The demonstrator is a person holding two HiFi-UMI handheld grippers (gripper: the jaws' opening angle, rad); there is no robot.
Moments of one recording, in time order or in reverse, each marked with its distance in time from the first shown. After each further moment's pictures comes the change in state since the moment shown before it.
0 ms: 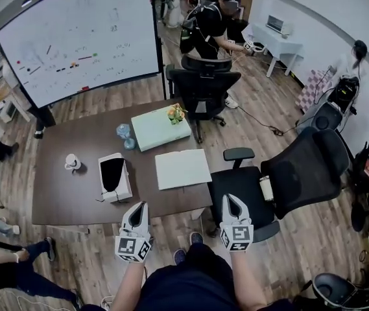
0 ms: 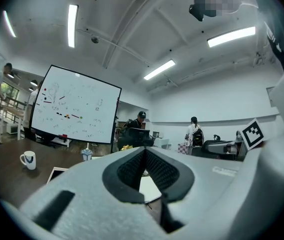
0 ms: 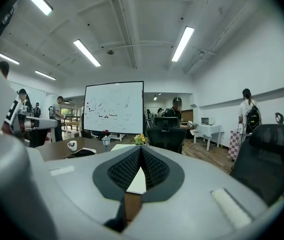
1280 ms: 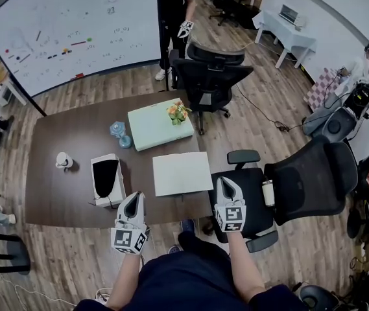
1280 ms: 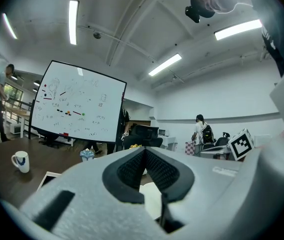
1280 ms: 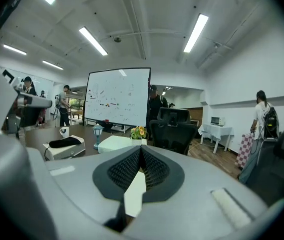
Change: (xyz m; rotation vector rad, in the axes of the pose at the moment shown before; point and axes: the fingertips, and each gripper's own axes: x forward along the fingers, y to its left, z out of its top) left arm 0.110 0.059 -0.015 0.000 0.017 0.056; right arm 0.175 -0.039 -0.037 -0.092 0.066 0.076
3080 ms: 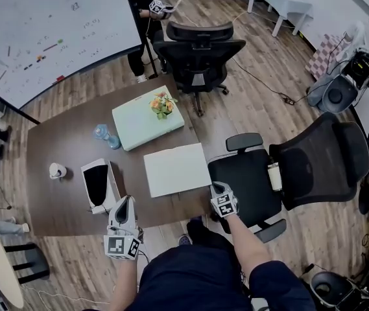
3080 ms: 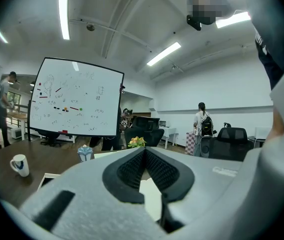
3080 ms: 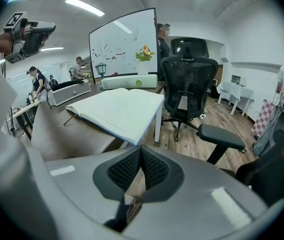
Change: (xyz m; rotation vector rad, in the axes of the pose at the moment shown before) left arm 0.047 0.004 -0.018 0.045 0.113 0.010; right arm 0.075 -0.011 -0.291 0.032 0.483 0.213
